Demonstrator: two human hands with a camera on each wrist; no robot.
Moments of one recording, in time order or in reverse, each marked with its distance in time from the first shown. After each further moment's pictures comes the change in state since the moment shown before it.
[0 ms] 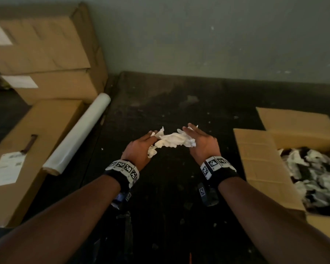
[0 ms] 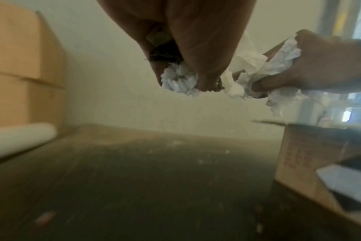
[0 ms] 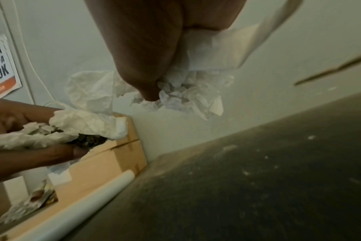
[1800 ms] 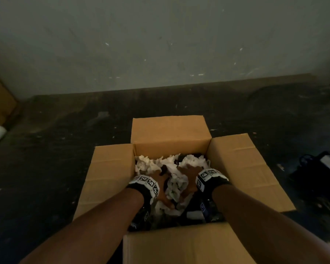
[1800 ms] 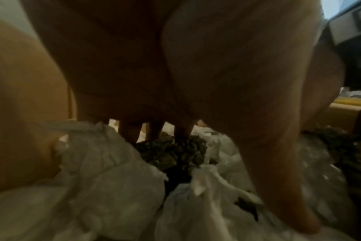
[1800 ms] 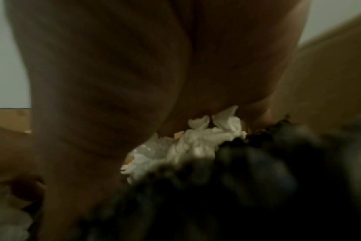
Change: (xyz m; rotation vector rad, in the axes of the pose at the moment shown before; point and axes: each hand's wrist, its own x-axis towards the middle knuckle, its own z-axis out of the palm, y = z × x) left_hand 0.176 0.416 0.318 0.326 -0.772 0.080; right_hand -0.103 0.525 -0.141 -0.248 -0.815 0.361
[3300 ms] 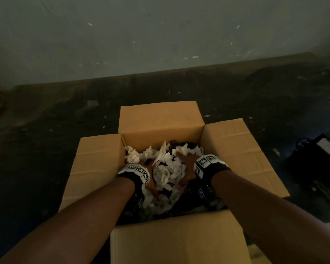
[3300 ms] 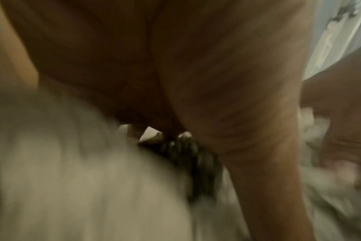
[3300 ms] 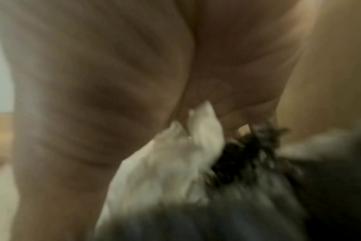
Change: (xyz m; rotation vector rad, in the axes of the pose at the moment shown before) left_hand 0.012 0.007 -0.010 0.150 -0.117 -0.174; right_hand -0.026 0.003 -0.020 -0.034 0.042 -0.074
